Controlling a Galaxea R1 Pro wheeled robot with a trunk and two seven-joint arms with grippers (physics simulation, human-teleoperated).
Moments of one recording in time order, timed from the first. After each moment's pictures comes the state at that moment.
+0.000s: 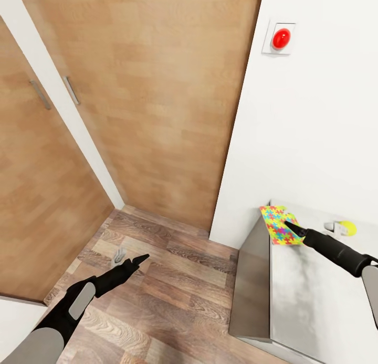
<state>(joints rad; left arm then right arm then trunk) -0.58 0.15 0.03 -0.61 0.70 0.48 -0.66 -0.39 -0.27 -0.43 -1.48 -0.50 0.74 0.56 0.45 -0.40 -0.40</state>
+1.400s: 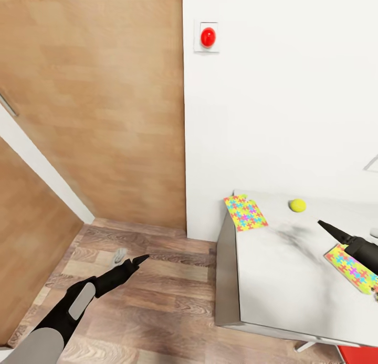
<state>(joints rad) -0.58 0.15 0.03 -0.61 0.70 0.49 -0.66 -0.34 -0.30 -0.70 -1.49 -0.49 0.73 1.00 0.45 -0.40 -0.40</state>
